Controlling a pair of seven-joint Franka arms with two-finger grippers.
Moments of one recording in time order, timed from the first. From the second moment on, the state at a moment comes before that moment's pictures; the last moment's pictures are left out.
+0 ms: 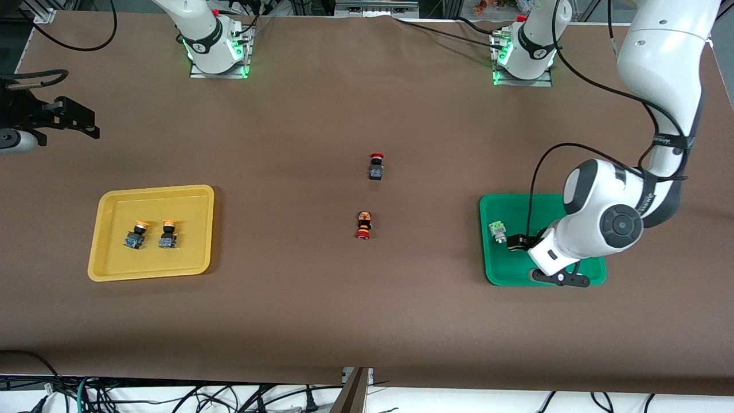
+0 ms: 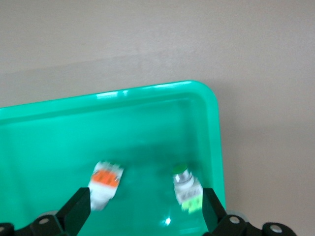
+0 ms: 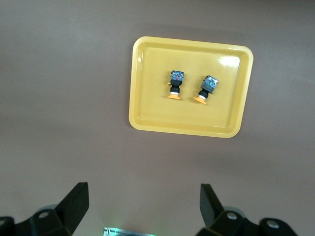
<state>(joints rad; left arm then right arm) 0.14 0.64 -0.34 -1.47 0.18 1.95 -0.11 0.08 0.08 -0.07 -1.48 -0.01 1.47 -0.17</state>
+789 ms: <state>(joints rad) 0.22 0.22 -0.34 -1.40 0.08 1.53 0.01 0.08 0.08 -0.07 -1.48 -0.01 1.48 -0.16</state>
